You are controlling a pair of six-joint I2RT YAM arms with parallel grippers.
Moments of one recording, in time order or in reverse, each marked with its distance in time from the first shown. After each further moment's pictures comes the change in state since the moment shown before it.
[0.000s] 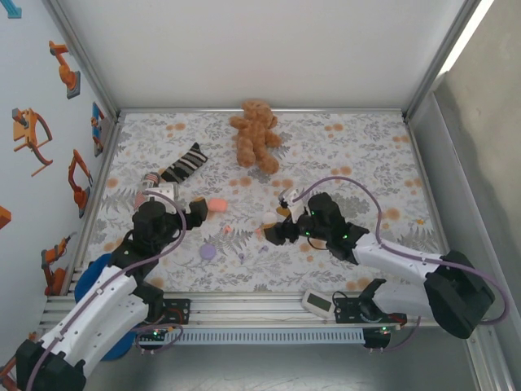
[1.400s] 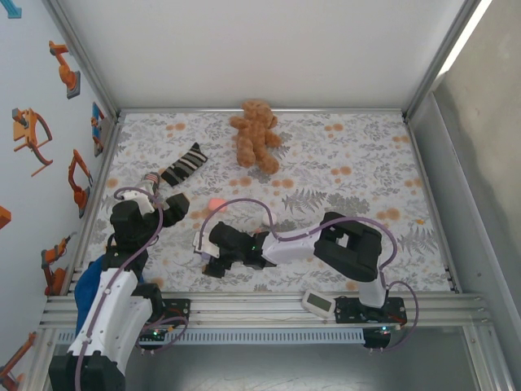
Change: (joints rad) left arm 0.398 -0.011 -0.066 0.036 0.409 -0.162; right arm 0.449 0.794 0.589 -0.119 0.314 -0.300
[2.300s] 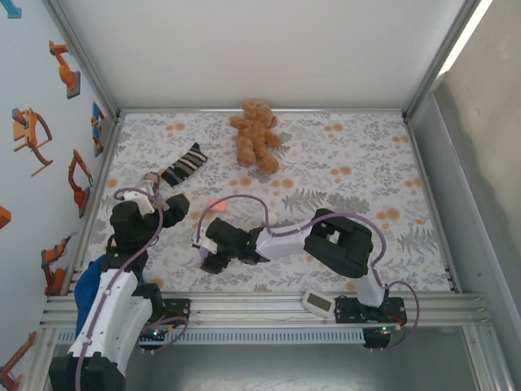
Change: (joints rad) left arm 0.000 -0.007 -0.005 0.000 0.003 0.000; right arm -0.032 0.073 0.072 -0.049 -0.064 0.104
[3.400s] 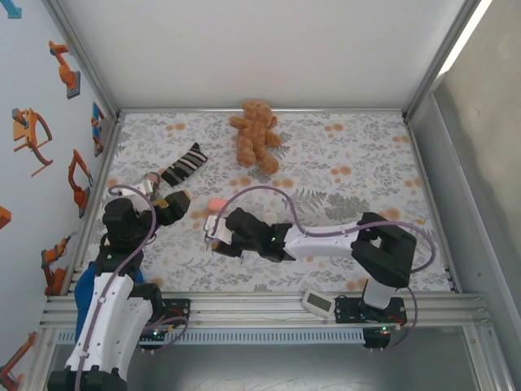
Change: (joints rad) left arm 0.000 -0.062 0.117 -0.115 0.129 -0.028; right arm -0.033 -0.340 -0.181 0.033 0.114 -0.177
